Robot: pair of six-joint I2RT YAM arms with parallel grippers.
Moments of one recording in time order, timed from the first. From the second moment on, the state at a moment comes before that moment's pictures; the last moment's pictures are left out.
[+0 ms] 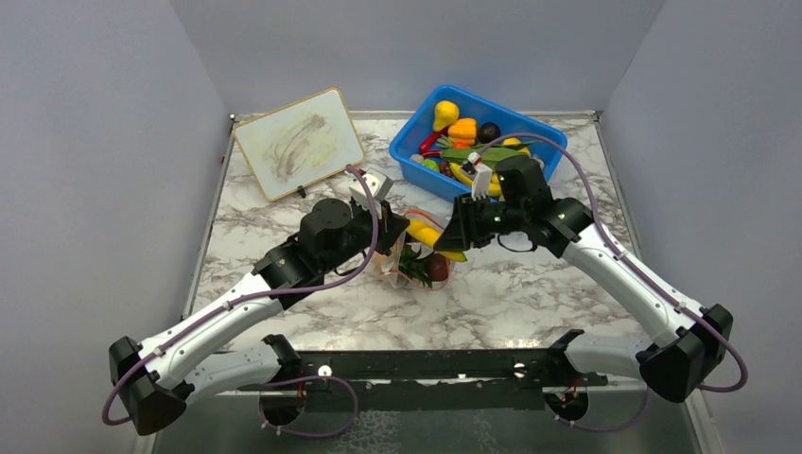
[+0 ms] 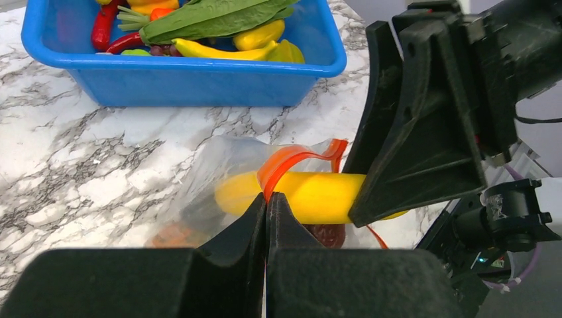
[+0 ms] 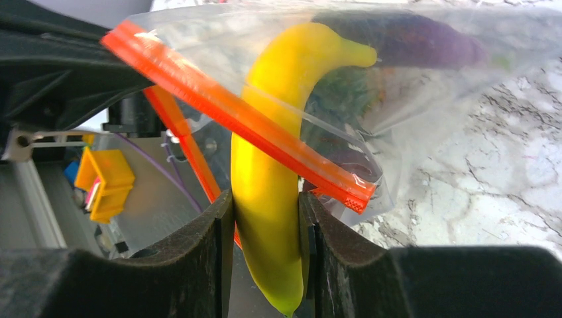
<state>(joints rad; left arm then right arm) -0.86 0.96 0.90 -0.16 -0.03 -0.30 0.60 1.21 1.15 -0.63 -0.53 0.41</state>
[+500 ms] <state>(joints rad) -0.86 0.93 0.88 -0.15 -0.02 -0.33 0.69 1.25 1.21 -0.66 -0.25 0.50</state>
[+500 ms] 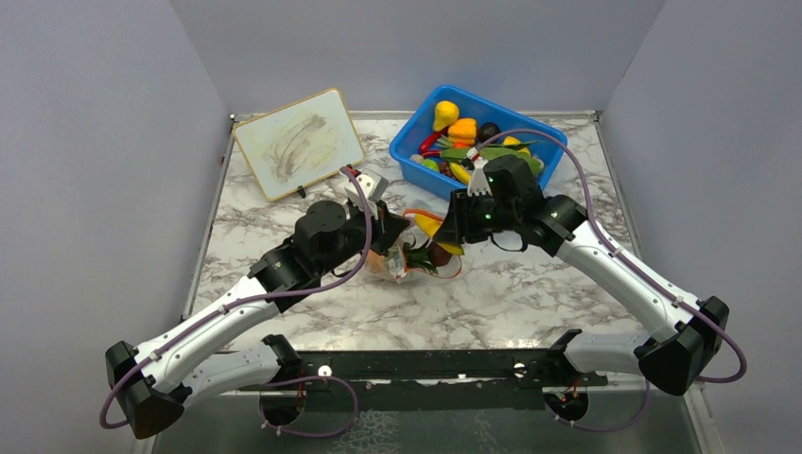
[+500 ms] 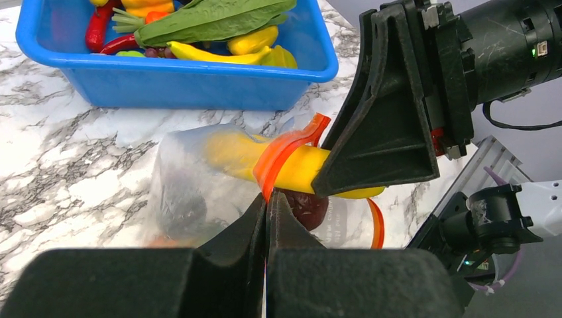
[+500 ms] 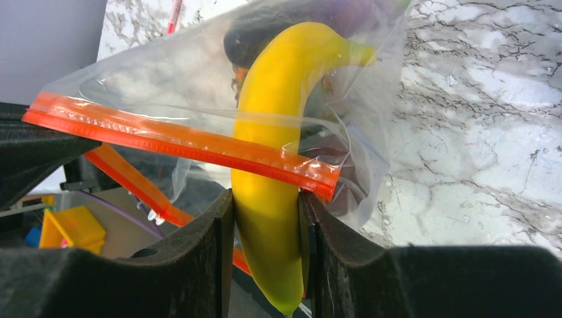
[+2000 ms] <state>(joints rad) -0.86 0.82 0.81 -0.20 -0.11 -0.19 0.69 1.18 1.31 -0.47 -0.12 0.30</state>
